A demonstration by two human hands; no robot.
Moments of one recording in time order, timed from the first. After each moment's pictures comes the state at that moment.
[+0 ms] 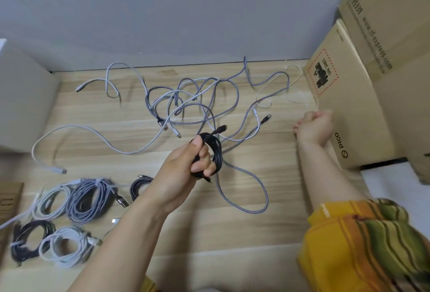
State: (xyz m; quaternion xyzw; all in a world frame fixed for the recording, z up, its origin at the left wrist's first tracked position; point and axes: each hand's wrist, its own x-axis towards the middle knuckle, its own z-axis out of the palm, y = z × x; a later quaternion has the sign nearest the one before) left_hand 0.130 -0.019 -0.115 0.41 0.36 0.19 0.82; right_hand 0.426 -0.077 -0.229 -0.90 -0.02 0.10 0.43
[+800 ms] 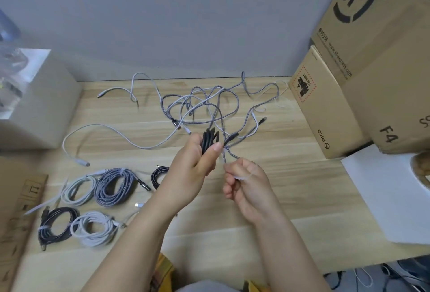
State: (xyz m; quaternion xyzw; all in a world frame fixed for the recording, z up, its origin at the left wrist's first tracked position) left_hand 0.062 -0.049 -0.076 0.71 0.31 0.23 0.59; right_hand 0.158 -0.136 -0.072 -0.59 -0.04 0.54 0.61
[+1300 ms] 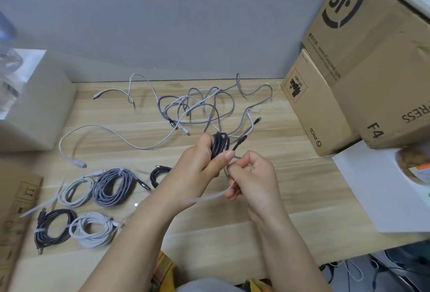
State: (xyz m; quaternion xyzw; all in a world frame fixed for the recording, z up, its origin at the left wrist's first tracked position) left_hand 0.053 -0.055 -0.055 0.78 0.29 0.17 0.53; right_hand 0.144 -0.144 -0.054 -0.70 -0.14 0.39 0.58
